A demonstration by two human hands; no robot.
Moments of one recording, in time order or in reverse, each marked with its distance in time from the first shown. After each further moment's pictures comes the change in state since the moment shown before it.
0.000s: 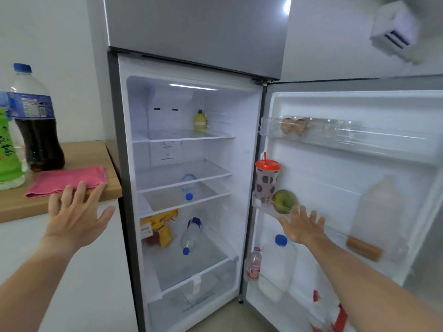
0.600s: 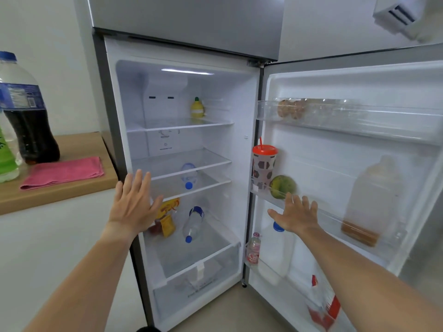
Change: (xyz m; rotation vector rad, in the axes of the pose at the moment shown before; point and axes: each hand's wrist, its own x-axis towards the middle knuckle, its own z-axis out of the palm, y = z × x) left_hand -0.003 0.091 0.023 -0.154 -0.075 0.160; right_hand -0.008 -0.012 0.016 -0.053 0.067 -0.036
